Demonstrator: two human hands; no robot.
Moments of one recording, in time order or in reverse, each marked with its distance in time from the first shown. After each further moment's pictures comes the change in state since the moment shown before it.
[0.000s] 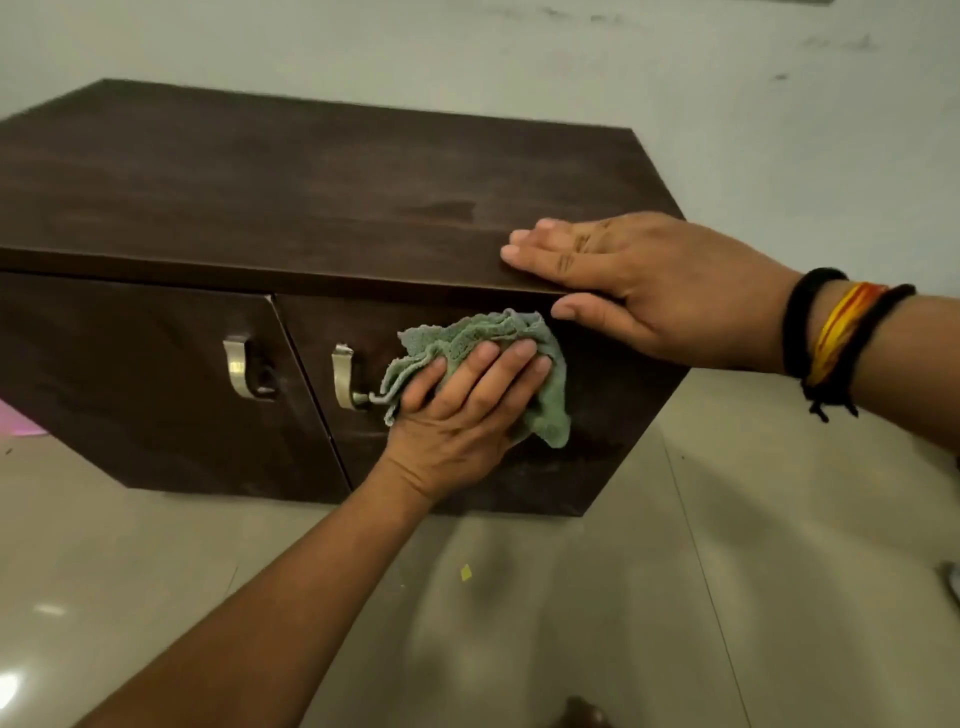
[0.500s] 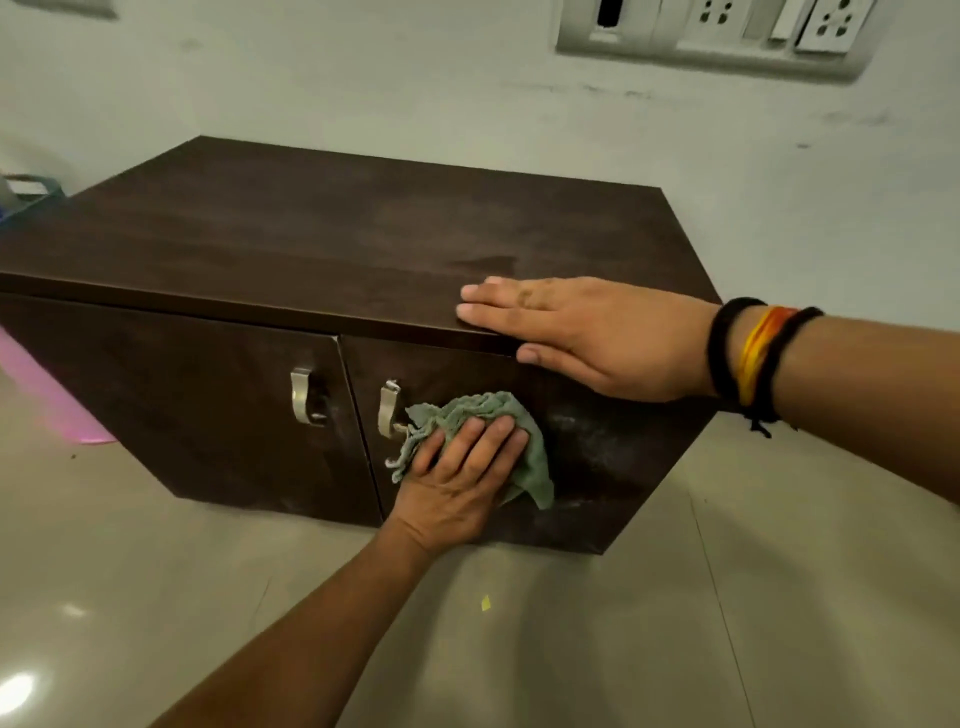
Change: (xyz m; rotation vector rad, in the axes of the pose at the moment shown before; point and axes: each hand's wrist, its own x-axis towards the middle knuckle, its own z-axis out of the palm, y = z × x) left_hand -0.052 -0.007 -0.011 0.025 -0.190 -0.003; right_hand 0.049 -0.020 -0.004 0.103 -0.131 -0.165
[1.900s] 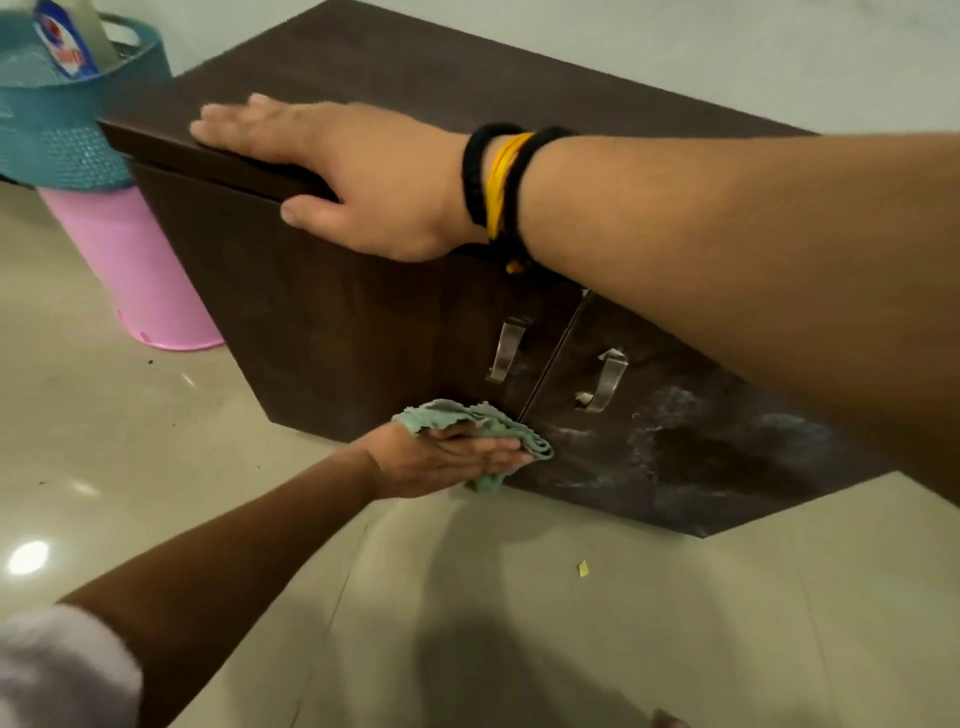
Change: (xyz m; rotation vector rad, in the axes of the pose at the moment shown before) left_hand -0.112 -0.174 0.005 0.012 -0.347 0.856; right_hand 0.307 -0.129 -0.003 0.095 0.058 -0.101
